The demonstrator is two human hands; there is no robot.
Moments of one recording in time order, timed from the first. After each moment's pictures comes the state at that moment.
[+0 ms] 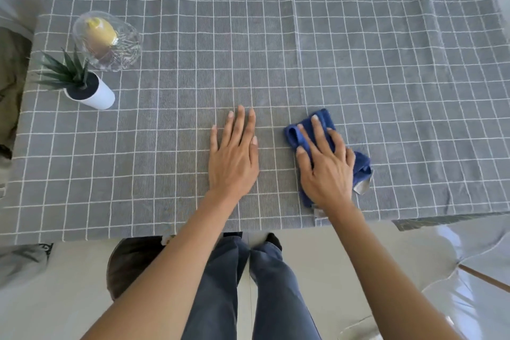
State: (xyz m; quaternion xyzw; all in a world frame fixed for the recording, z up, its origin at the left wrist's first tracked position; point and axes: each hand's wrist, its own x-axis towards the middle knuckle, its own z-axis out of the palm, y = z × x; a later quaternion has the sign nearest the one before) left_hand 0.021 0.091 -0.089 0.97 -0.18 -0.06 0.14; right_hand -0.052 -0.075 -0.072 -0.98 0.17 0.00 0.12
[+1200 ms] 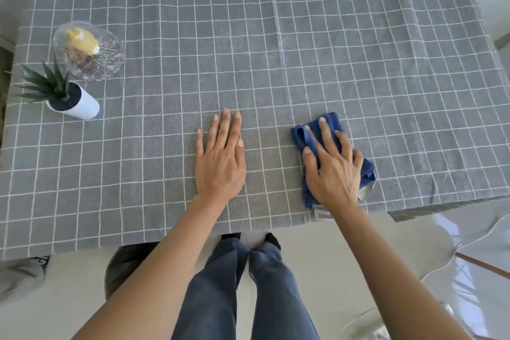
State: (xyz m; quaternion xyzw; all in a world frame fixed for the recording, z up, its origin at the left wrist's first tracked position) left_hand 0.019 0.094 -0.085 0.97 -0.18 -0.05 0.13; right_hand -0.069 -0.099 -0.068 -0.97 0.23 0.01 0.10
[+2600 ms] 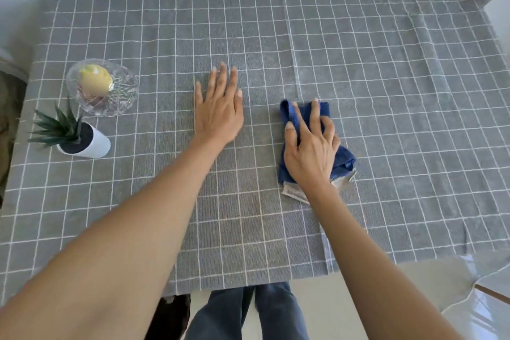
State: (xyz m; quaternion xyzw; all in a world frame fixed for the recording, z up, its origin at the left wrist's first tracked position) left_hand 0.193 0.070 -0.082 0.97 -0.18 -0.06 0.12; right_hand 0.061 -0.065 -0.069 -0.95 0.26 -0.05 0.19
